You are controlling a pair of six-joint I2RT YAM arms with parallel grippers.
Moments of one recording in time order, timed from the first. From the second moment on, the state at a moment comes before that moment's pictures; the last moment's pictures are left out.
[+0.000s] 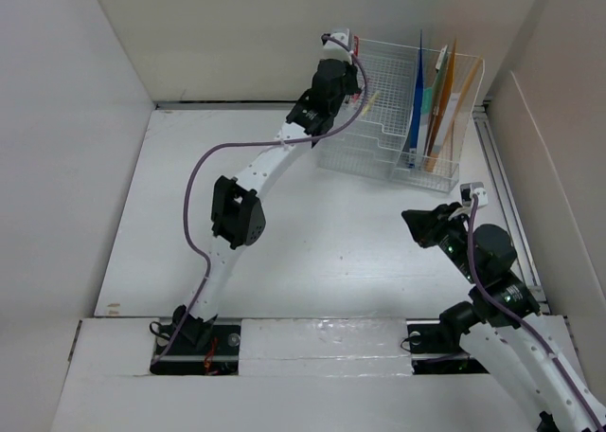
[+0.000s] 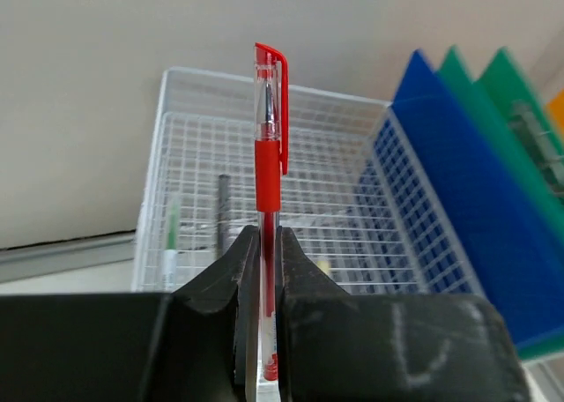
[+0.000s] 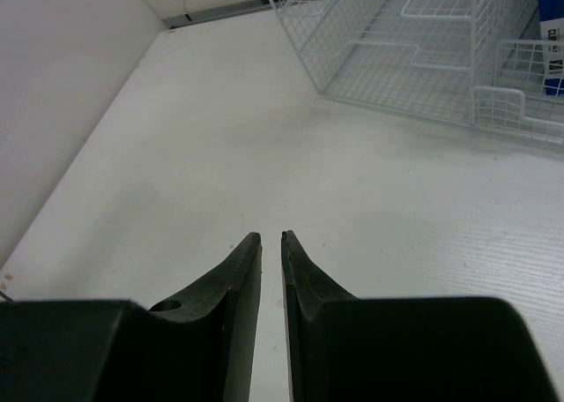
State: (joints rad) left arm -0.66 2.36 2.45 -0.06 -0.28 -0.30; right arm 0.45 0.39 0.56 -0.26 -0.03 0.45
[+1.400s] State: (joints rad) left arm -0.83 1.38 1.41 0.23 -0.25 -0.31; right arm 0.45 0.34 0.76 -0.36 0.04 0.40
